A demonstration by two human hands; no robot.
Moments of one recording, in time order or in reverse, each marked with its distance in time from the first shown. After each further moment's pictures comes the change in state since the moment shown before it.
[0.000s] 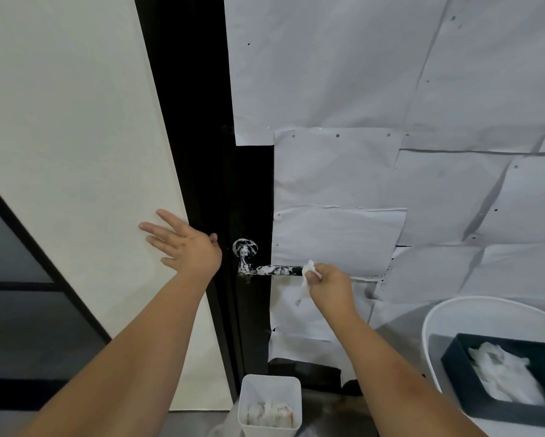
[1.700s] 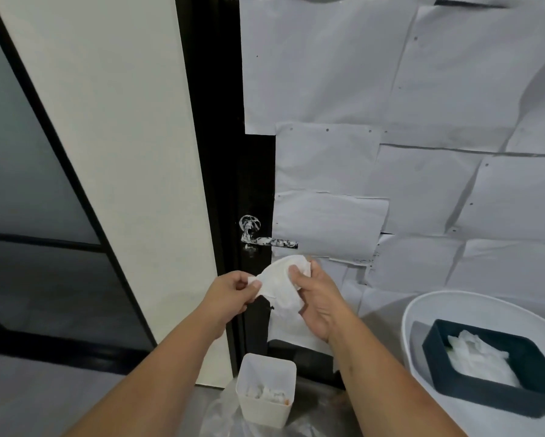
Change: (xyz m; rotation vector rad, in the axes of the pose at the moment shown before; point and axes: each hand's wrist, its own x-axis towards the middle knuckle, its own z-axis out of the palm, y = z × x) left_hand -0.171 -0.055 -0.040 -0.530 -0.649 -0.077; right_hand -0.109 -0.010 -0.045 1.105 -0.496 0.213
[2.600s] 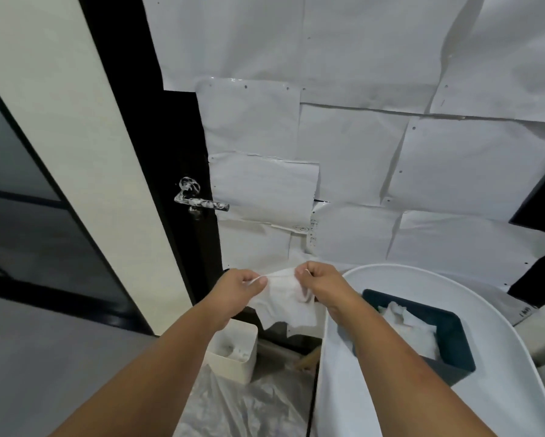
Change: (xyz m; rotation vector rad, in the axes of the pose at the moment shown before) left_hand -0.044 -0.013 0.196 0.232 -0.023 -0.082; right_hand -0.042 -0.060 -0.205 -0.740 -0.021 0.100
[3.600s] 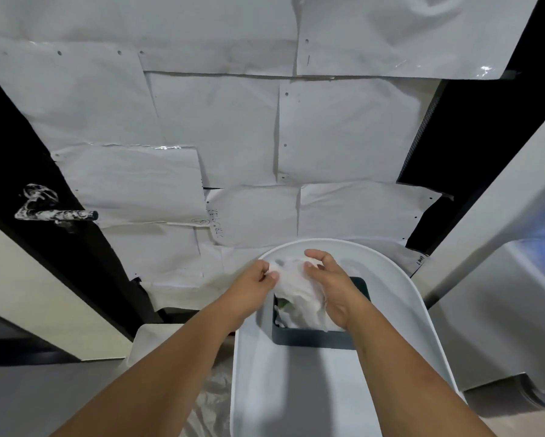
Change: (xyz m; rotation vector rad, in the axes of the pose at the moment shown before) left_hand 0.043 0.062 0.194 0.016 -0.365 0.137; right_hand -0.031 0.085 -0.164 0.608 0.224 0.128
